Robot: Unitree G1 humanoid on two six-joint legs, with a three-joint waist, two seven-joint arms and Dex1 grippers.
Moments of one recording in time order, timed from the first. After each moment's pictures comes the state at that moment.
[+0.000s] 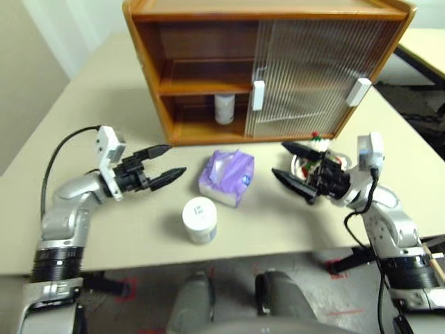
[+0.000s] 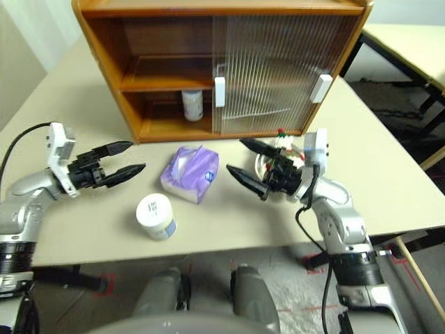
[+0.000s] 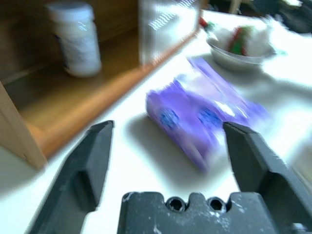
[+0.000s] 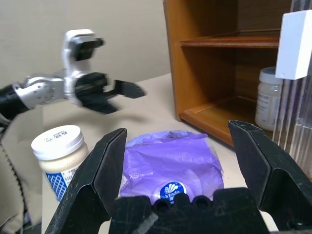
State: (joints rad) left arm -0.15 0.68 0.19 0.04 -0.43 0.17 -1.22; right arm -0.20 -0.41 -0.04 -0.01 0.58 0.04 1.08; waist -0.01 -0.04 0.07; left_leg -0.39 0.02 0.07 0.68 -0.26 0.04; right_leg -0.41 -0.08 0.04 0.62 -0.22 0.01
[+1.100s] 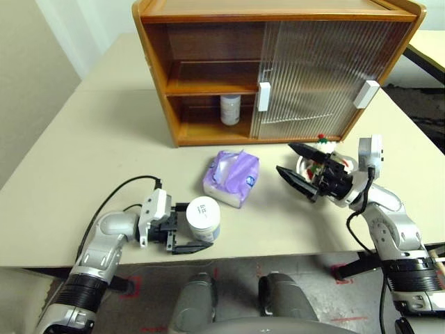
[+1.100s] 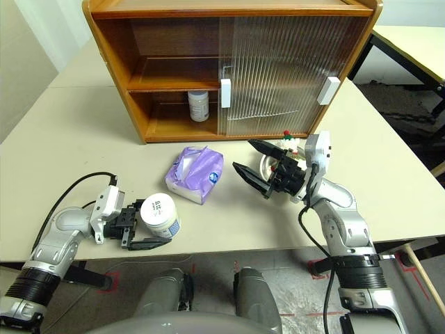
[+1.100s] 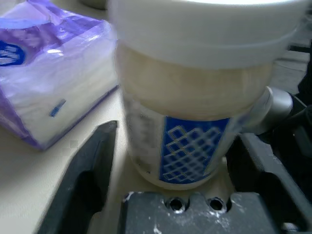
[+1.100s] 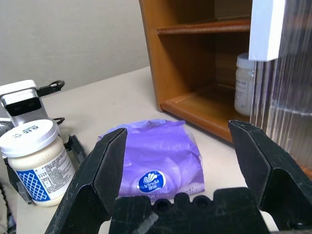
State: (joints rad) left arm -0.07 0.57 -0.13 0.17 -0.30 -0.16 -1.37; right arm -0.17 -0.41 -0.06 -0.01 0.52 0.03 0.99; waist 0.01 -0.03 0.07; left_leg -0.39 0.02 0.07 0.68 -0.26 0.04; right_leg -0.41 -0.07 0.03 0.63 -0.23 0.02
